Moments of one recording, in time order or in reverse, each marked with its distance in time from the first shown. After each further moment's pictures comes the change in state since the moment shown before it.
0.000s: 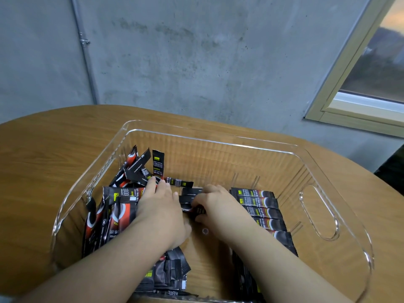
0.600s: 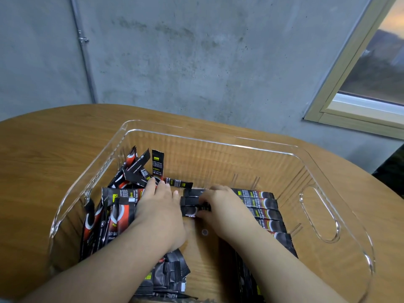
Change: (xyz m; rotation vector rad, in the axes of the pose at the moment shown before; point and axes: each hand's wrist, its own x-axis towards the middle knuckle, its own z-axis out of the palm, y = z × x) left_hand 0.002 0.001 0.005 -0.009 0.003 0.000; right_hand -0.005 0.004 -0.003 0.122 0.089 0.109
